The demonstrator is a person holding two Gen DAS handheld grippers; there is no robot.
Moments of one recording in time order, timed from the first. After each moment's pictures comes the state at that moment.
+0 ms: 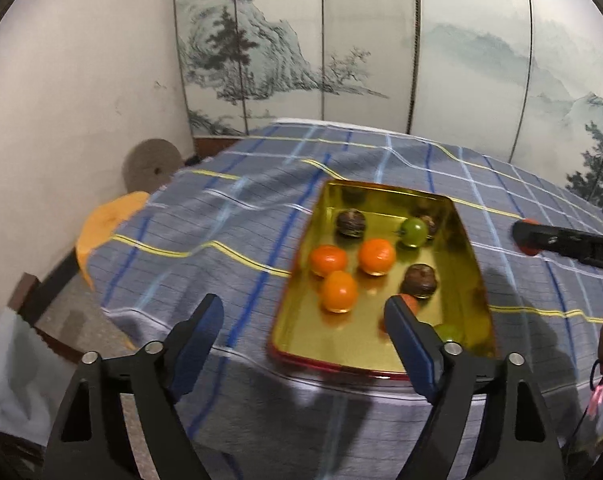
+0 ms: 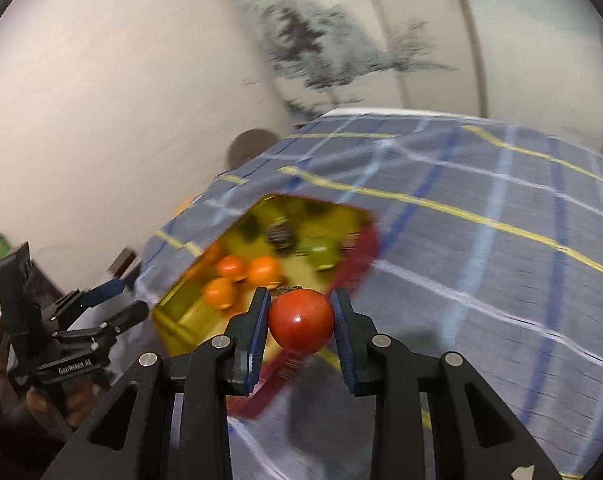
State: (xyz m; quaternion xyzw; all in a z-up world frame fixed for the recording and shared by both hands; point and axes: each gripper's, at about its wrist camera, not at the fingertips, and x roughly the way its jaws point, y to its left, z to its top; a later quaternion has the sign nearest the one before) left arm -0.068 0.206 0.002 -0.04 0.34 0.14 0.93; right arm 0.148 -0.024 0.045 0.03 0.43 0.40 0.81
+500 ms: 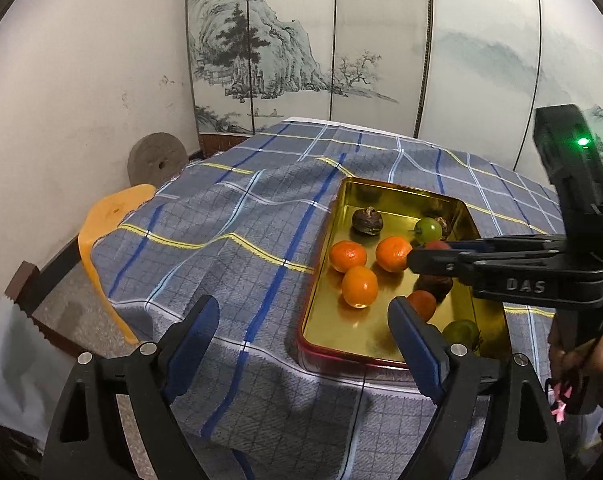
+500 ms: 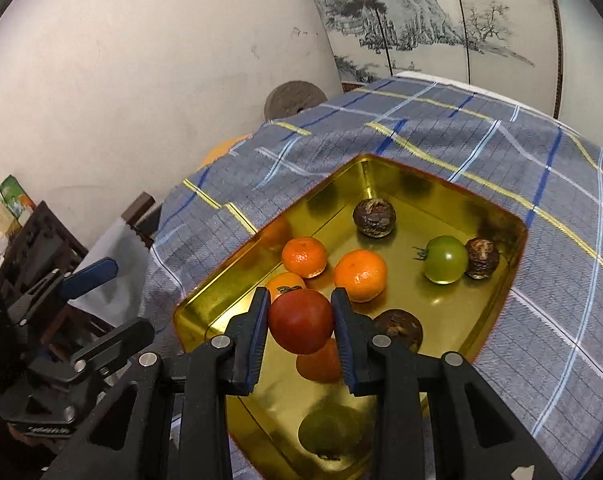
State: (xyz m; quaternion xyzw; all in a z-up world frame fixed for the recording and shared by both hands) left arm -0.077 0.226 -0.005 -0.06 0.34 0.14 0.93; right arm 0.144 0.088 0.010 -0.04 0.46 0.45 0.77
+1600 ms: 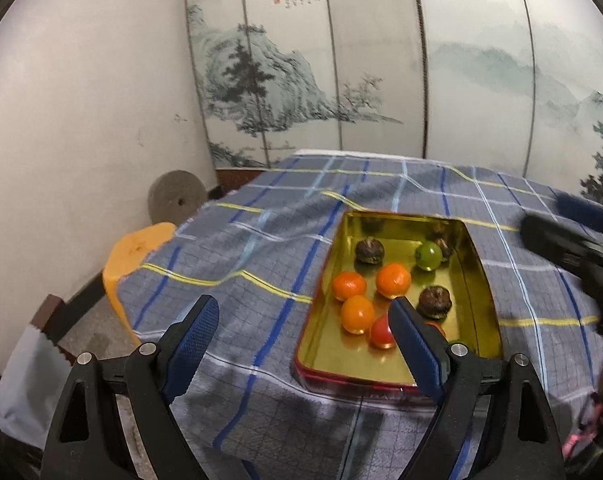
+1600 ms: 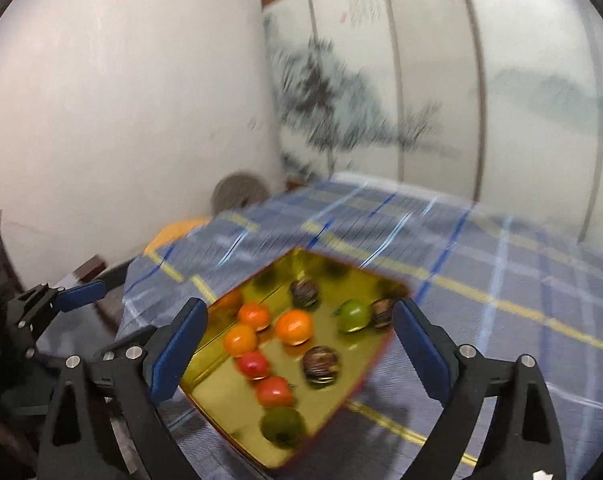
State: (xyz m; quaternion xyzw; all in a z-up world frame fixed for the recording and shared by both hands) left arm -0.081 0.195 0.019 0.00 0.29 0.18 0.94; right arm 0.075 0.017 0.084 -0.04 0.27 0.34 0.90
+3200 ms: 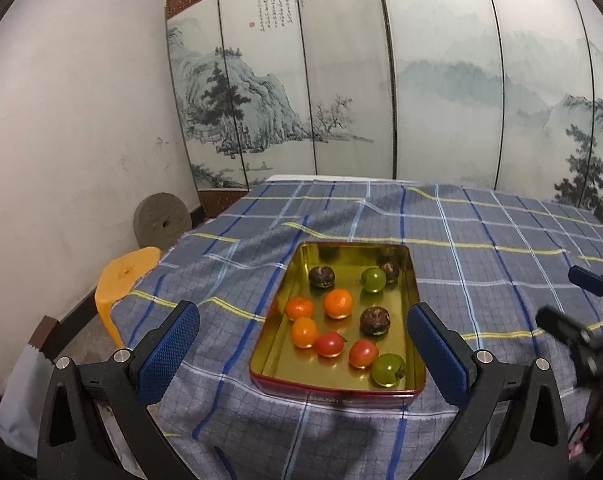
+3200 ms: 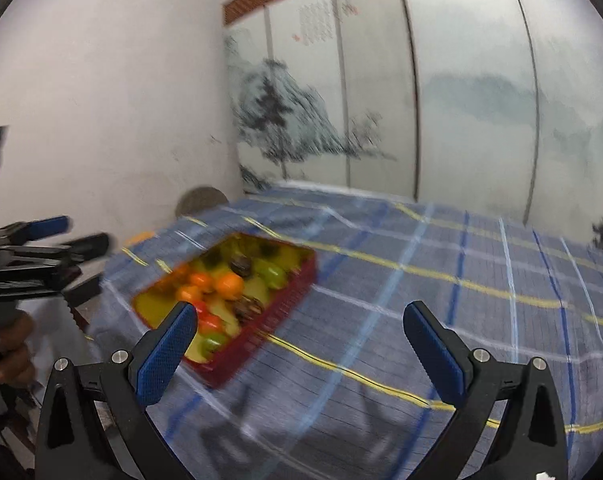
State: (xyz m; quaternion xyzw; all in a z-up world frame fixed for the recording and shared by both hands) left arm -0.096 0.140 0.063 0.01 0.28 0.14 0.95; right arm 0.049 -0.092 0.075 -0.03 0.29 0.27 0.92
